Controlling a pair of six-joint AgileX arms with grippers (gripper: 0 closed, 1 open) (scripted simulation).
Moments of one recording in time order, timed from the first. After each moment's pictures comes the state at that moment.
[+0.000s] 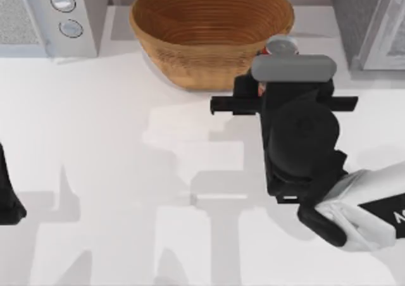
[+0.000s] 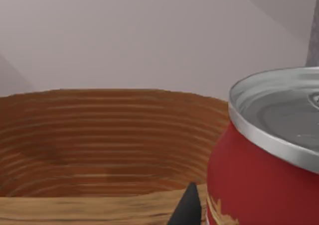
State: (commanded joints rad) left arm 0.00 0.00 0.00 0.00 0.00 0.00; right arm 0.81 1.86 0.74 1.11 0.84 0.02
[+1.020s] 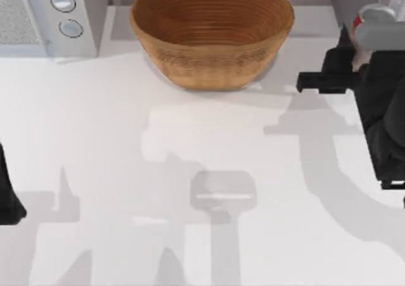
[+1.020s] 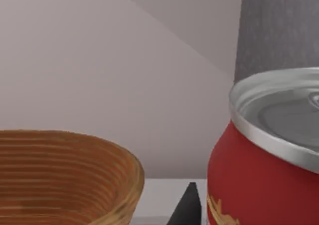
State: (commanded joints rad) left arm 0.00 0.00 0.00 0.00 0.00 0.00; right arm 0.60 1.40 0.56 0.82 0.63 0.02
